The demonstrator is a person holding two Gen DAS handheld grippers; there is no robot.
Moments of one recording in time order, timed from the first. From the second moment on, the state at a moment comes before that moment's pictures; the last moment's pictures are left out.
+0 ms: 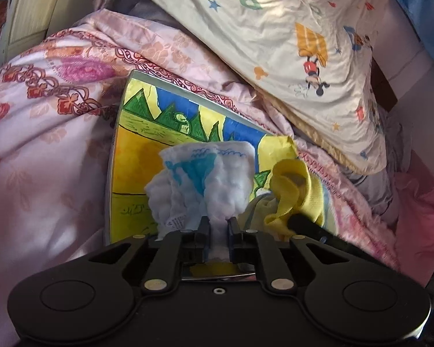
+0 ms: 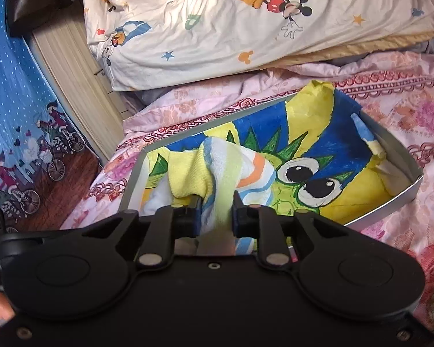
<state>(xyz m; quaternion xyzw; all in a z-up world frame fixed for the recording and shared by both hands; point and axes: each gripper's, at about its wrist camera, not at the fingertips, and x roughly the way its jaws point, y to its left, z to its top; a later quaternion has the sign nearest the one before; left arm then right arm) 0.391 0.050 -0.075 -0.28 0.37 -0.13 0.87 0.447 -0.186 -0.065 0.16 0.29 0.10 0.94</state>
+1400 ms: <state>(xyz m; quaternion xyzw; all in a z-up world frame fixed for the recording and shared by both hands) 0.123 0.002 0.093 -0.14 0.15 -0.10 0.97 0.215 -0.221 0.088 0.03 0.09 0.06 0.99</state>
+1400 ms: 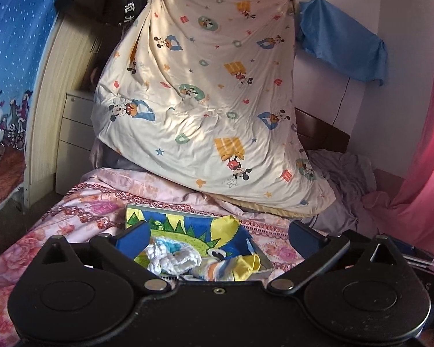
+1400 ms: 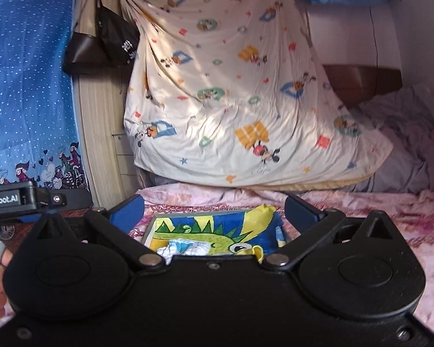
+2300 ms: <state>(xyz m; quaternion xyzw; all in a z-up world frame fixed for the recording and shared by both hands) 0.087 -0.015 -0.006 -0.08 0.29 -0.14 0.94 0.169 -0.262 0.007 0.02 0.21 0.01 0.98</state>
